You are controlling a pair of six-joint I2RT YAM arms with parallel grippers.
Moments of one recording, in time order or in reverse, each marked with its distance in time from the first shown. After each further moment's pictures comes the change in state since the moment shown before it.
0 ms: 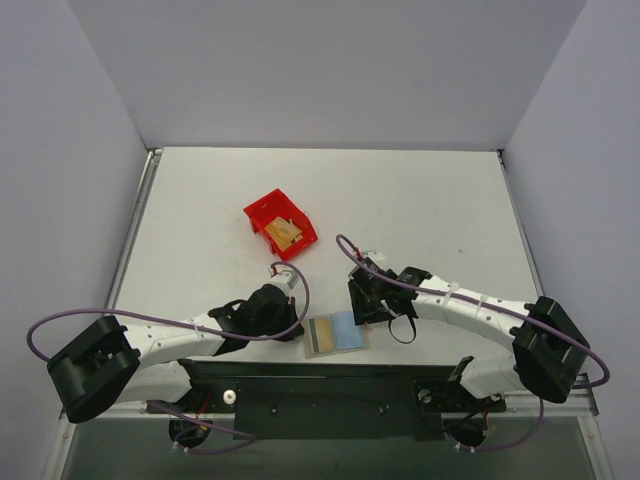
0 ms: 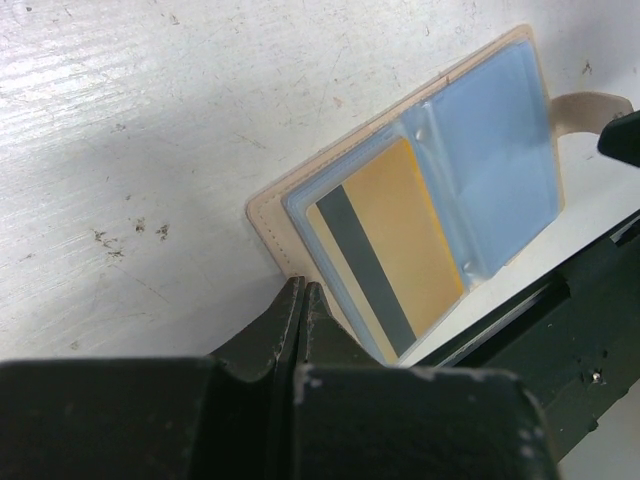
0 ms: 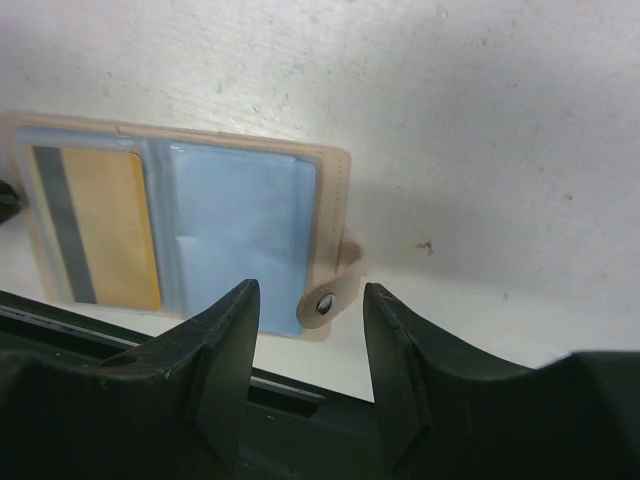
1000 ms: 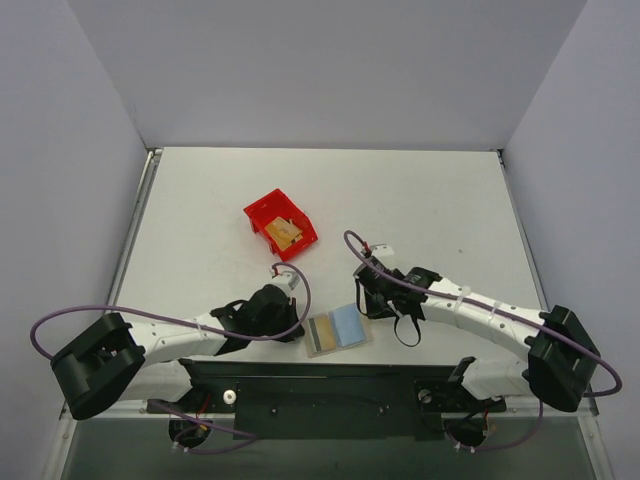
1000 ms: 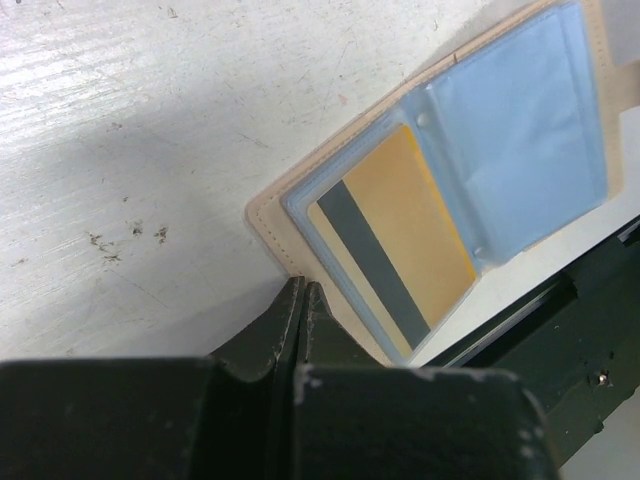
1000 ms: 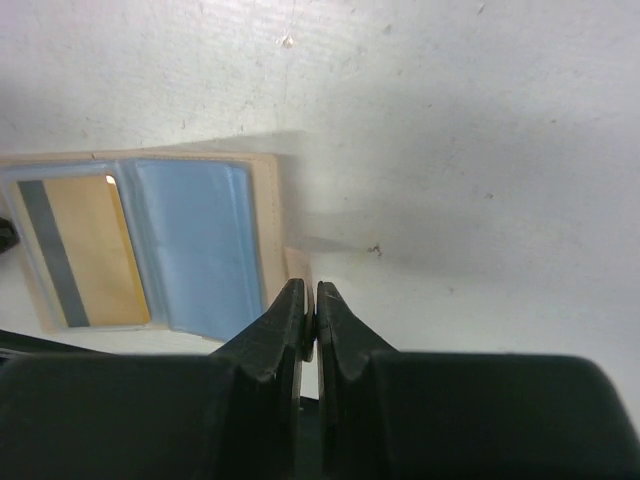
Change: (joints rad) left arm 0.000 0.024 -0.005 0.018 0.005 0.000; right arm 0.023 -0.021 0.007 -0.058 0.133 0.027
